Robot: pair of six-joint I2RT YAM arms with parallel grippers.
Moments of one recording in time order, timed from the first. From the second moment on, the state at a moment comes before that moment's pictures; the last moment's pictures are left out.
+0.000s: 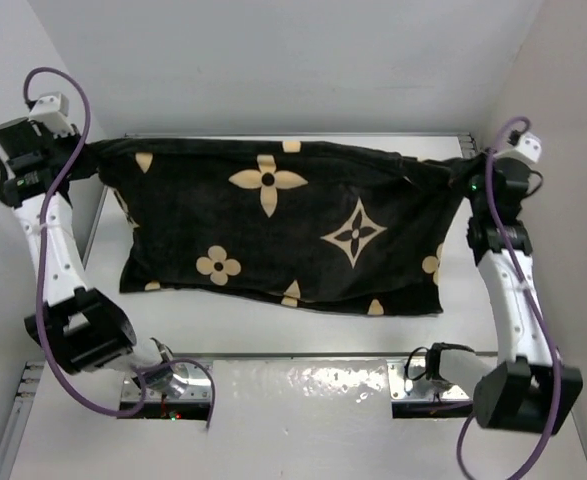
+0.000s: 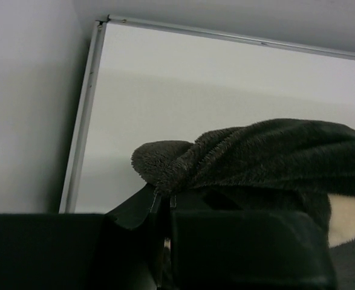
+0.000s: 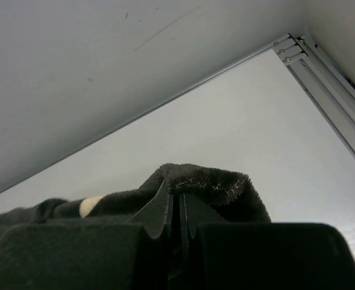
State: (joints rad) left arm 0.55 1.37 1.50 -0.61 0.44 0.15; right arm -0.18 1.04 0.94 -0.10 0.00 0.46
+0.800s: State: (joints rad) left arm 0.30 2.20 2.03 -0.46 0.03 0.14; right arm 0.06 1.93 1.47 0.23 0.38 0.35
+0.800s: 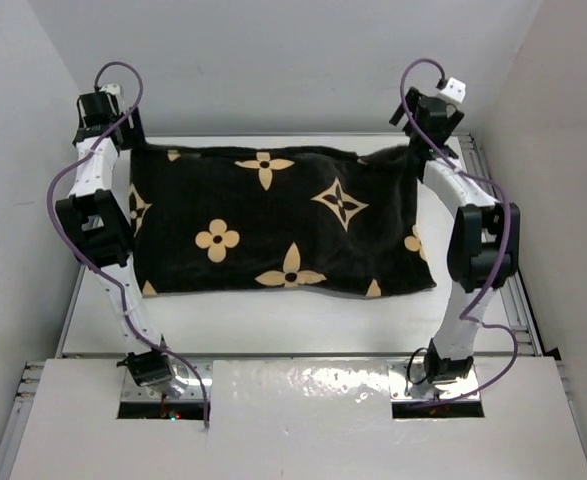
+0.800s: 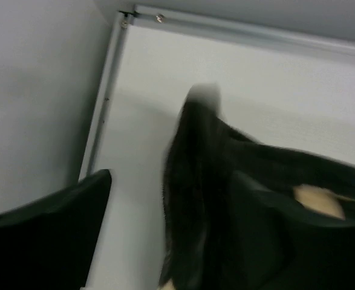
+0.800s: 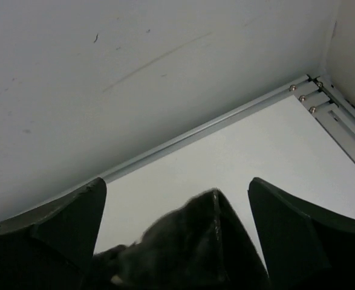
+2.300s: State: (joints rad) left arm 0.42 1.50 1.45 -0.83 0.15 0.45; right arm 0.04 2.06 1.47 -0.03 -0.24 0.34
